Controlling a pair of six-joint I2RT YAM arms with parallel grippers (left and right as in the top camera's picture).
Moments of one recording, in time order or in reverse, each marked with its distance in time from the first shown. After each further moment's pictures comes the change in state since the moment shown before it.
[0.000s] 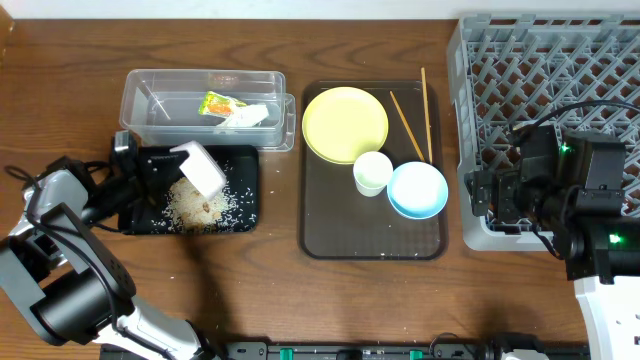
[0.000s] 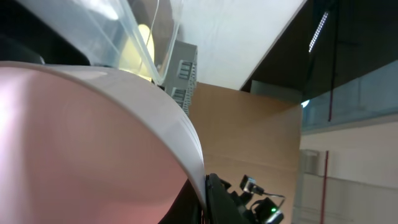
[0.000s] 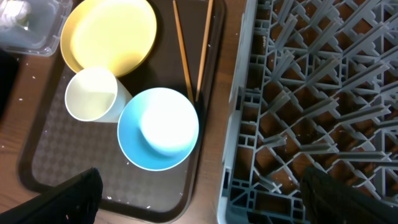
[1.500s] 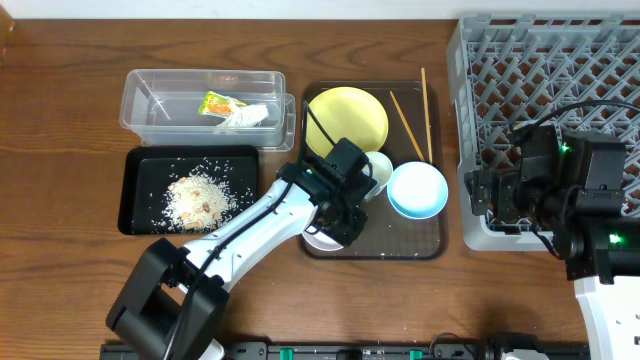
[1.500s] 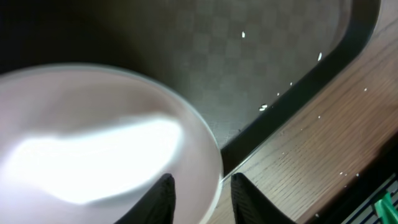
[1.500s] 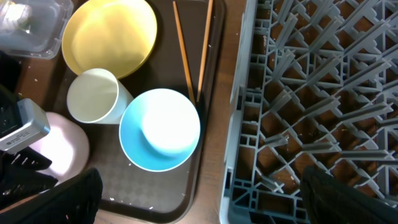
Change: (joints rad) left arm -1.323 -0.159 0.022 0.272 -1.184 -0.133; right arm 0.000 0.000 0.000 0.002 -0.002 0.015
